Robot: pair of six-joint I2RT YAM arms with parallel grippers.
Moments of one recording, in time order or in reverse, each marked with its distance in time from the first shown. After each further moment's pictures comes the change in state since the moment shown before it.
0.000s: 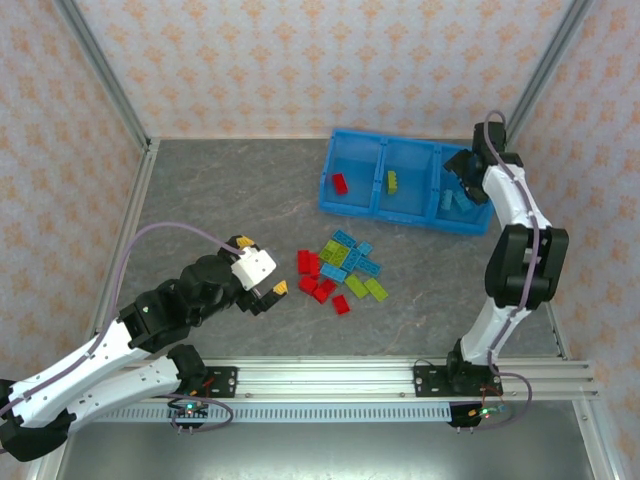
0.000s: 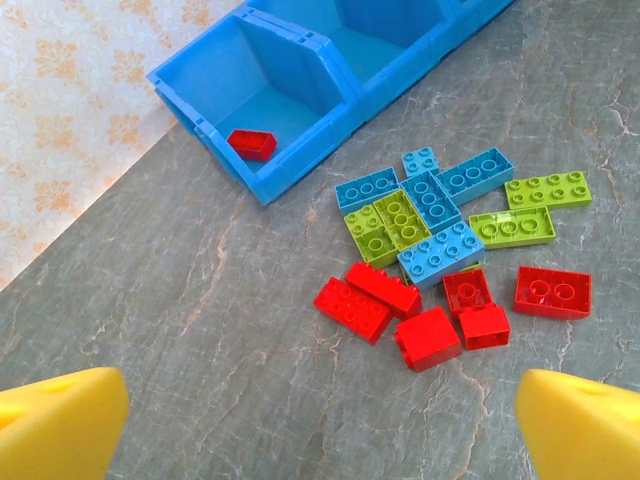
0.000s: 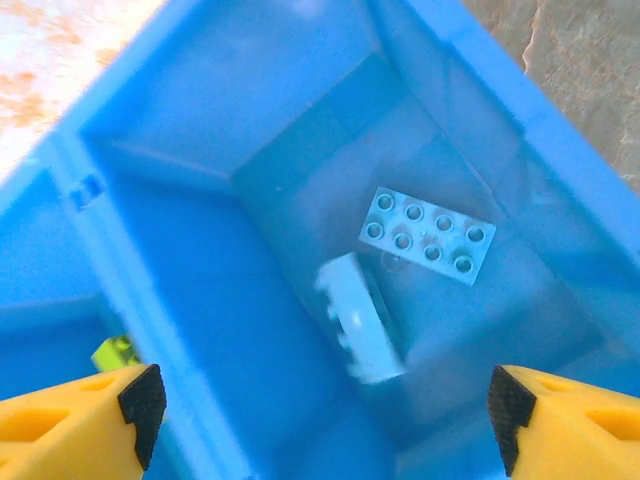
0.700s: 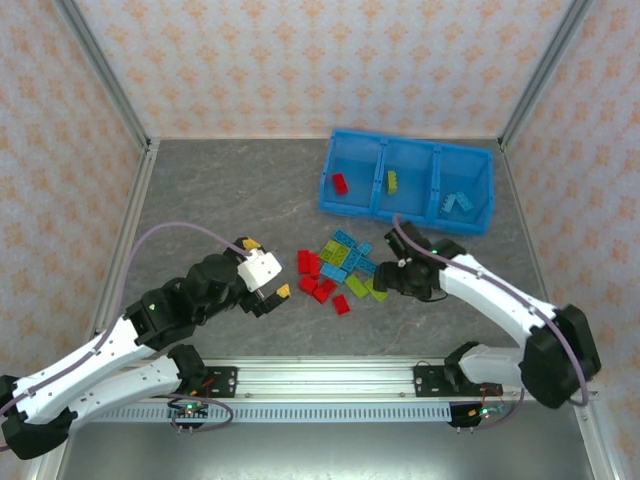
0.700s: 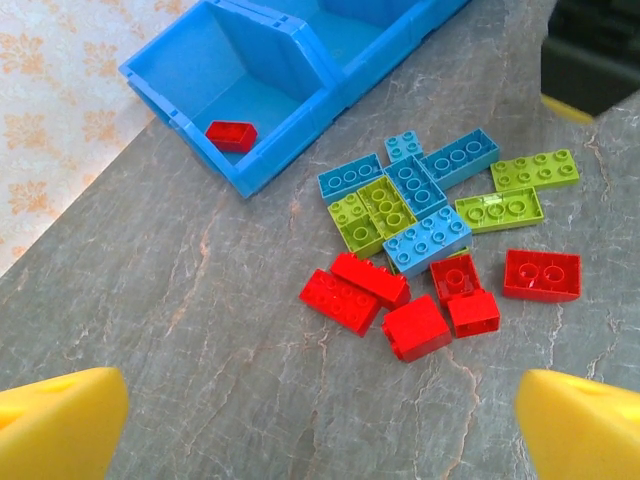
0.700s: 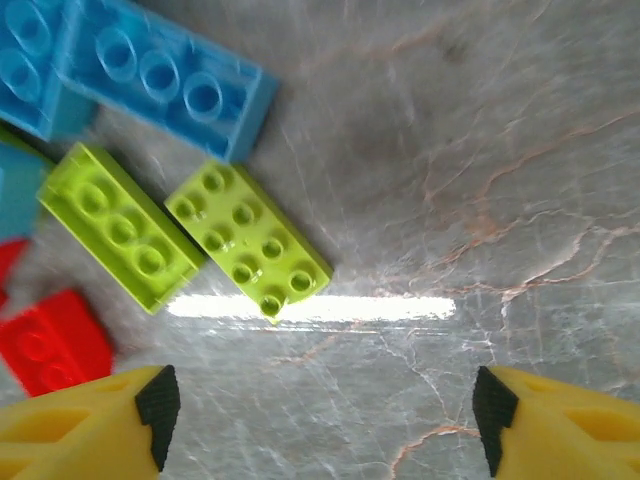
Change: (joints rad) left arm 0.002 0.030 -0.011 0.007 0.029 0.025; right arm 0.696 -0.505 -0.714 -0.176 -0.055 -0.084
